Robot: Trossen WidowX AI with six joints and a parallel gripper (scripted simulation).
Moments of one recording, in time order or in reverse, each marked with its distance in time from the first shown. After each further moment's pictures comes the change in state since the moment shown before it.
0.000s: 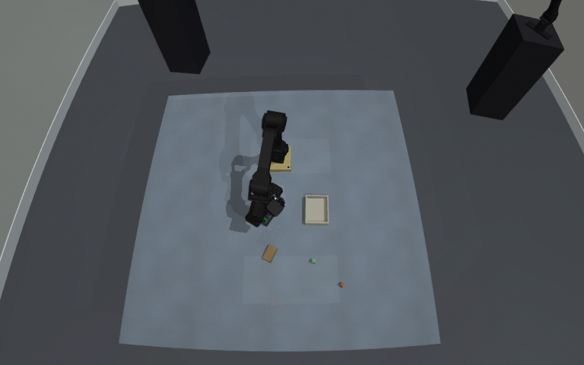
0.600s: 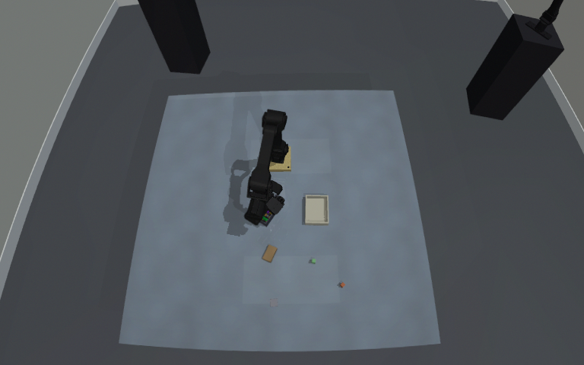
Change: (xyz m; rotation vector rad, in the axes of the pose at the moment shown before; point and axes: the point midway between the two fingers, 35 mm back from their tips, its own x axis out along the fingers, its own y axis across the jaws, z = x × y) arm -0.022 0.000 0.000 0.000 0.000 0.000
